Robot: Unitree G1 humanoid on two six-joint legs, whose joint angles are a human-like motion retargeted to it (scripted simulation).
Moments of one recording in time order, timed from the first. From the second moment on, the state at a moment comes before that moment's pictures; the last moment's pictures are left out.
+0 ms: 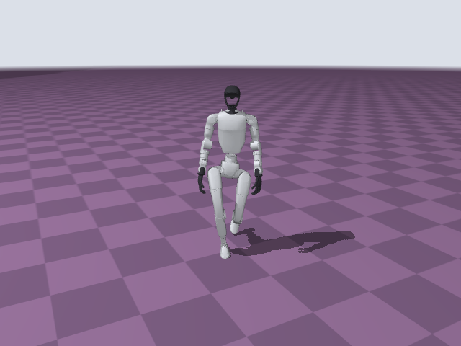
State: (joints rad) left arm -0.12 0.19 -0.30 1.28 0.08 -0.03 -0.08; right arm -0.11 -0.22 0.22 1.27 0.14 0.01 0.04; waist -0.17 0.13 0.19; left_leg 0.05 -0.02 -0.17 1.23 -0.11 -0.26; right_leg -0.22 0.23 -0.18 0.58 -0.34 -0.05
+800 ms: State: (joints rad) left arm -0.11 0.28 -0.22 1.31 0.07 -0.01 -0.09; right arm -0.12 -0.21 0.23 1.30 0.05 0.01 0.11; waist -0.16 -0.20 0.11; left_leg -0.09 -0.30 0.03 0.40 -0.33 0.08; right_leg -0.20 -0.26 -0.02 1.36 -0.34 0.06
